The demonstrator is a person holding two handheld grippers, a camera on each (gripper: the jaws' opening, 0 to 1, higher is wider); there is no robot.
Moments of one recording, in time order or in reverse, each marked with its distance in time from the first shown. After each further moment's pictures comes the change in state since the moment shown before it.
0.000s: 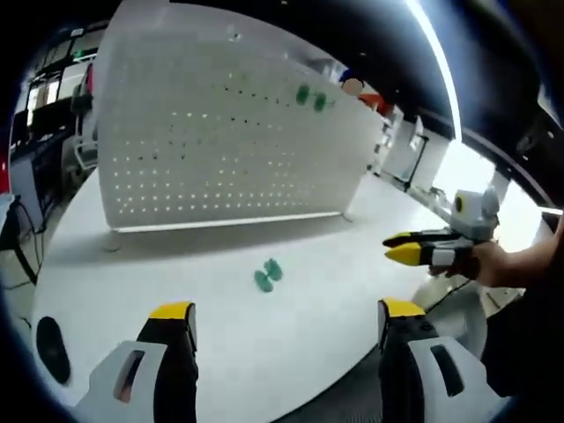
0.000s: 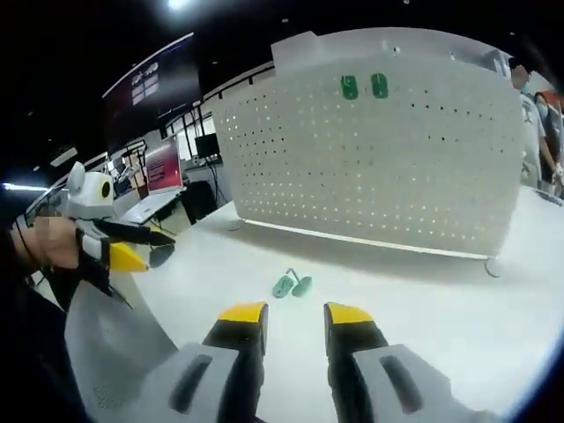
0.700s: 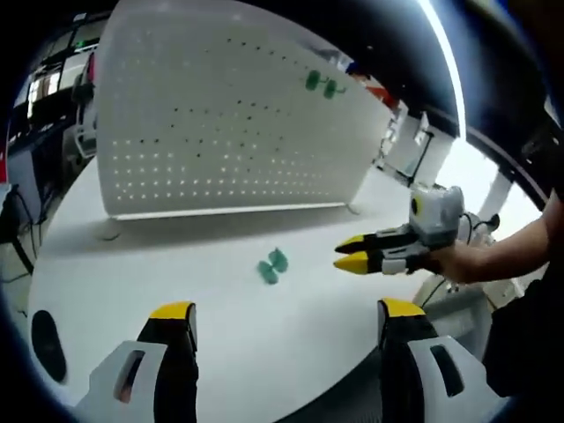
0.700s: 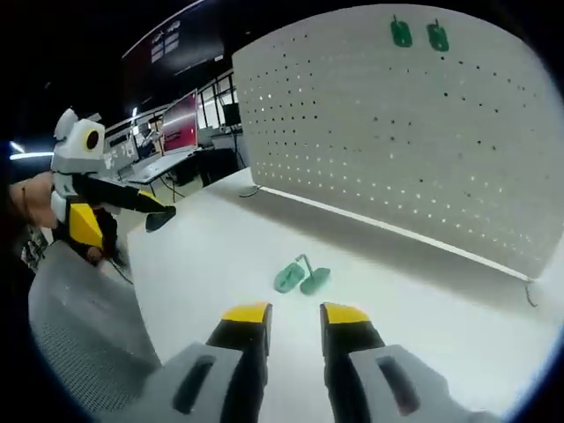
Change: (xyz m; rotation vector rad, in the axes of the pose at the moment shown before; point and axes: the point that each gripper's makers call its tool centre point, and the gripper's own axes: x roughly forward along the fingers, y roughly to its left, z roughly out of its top) left arm 0.009 0.013 -0.004 -0.024 0.037 0.012; right arm 0.097 0.000 -0.017 -0.127 0.107 0.130
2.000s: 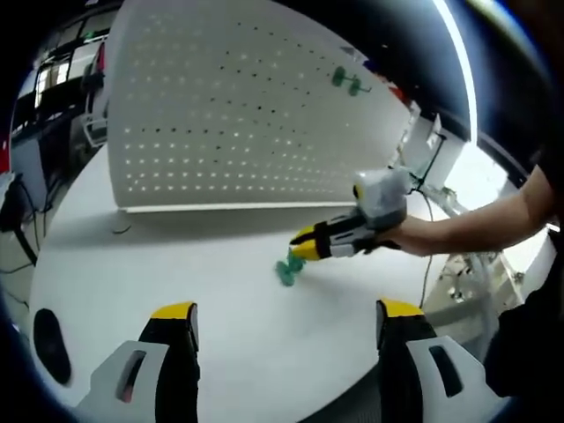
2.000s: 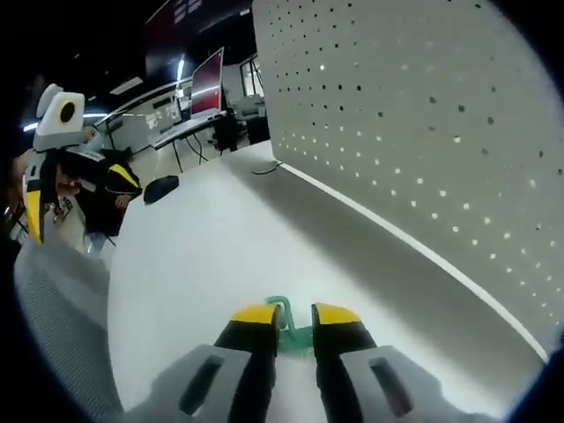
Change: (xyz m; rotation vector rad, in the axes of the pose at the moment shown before) left arm 0.010 0.028 0.004 -0.043 0.026 0.037; right arm 0.102 -0.009 0.010 -0.144 0.133 0.219
